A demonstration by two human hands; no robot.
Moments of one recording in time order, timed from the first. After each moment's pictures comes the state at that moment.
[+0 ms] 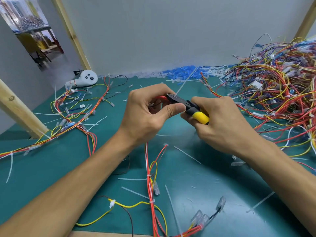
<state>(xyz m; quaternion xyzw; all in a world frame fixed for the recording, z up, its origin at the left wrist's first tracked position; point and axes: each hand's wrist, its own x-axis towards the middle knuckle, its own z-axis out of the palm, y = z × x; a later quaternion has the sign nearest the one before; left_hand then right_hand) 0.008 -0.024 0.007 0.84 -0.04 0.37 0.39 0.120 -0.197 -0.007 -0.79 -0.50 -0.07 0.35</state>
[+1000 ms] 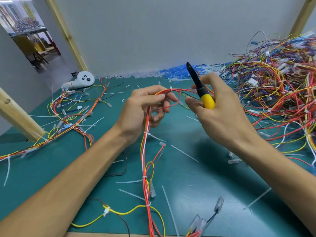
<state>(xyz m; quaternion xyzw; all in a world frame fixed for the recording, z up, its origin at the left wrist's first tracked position) 0.017 -0.008 0.001 0.72 0.02 0.16 0.68 0.112 -0.194 0.001 -0.77 -0.37 -0.06 0.51</state>
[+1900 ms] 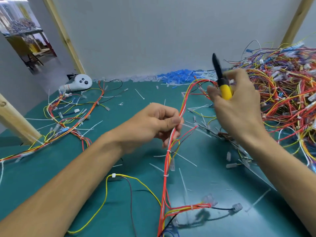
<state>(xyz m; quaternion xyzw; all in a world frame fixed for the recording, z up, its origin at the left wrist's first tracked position) 0.008 -0.025 0.010 0.78 -0.05 -0.02 0.62 0.148 -0.199 0.003 -0.81 -0.23 -0.16 0.51</state>
